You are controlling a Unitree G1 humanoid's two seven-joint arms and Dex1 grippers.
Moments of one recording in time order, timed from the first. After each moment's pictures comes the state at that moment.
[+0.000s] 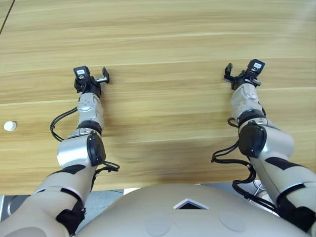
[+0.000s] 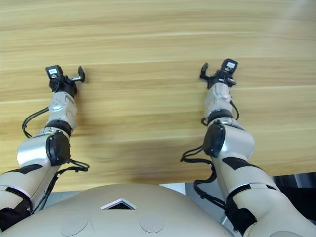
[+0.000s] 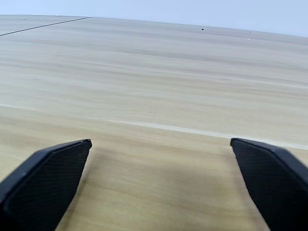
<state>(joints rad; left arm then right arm) -0.63 0.26 0.34 1.32 -0.10 -0.43 -0.09 -0.74 -0.26 -0.45 1.33 0.15 -0.22 -0.03</state>
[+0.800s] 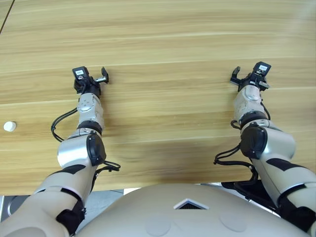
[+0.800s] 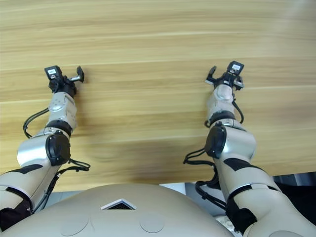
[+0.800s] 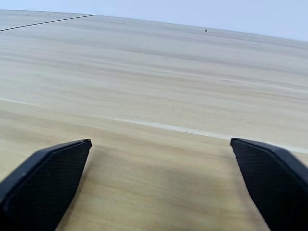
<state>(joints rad) -0.63 0.26 0.36 1.32 -0.11 -0.43 -0.10 -0.73 -0.26 -0.39 1.34 0.09 -0.24 -0.17</state>
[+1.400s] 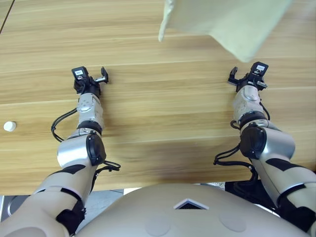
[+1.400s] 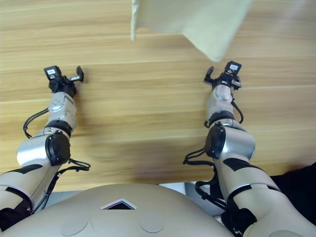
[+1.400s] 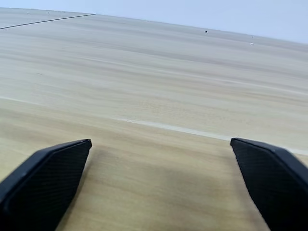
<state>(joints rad) -0.63 0.26 0.37 1.32 -0.12 -0.43 -0.11 -0.73 -0.25 -0.38 1.34 0.09 -0.24 -0.14</state>
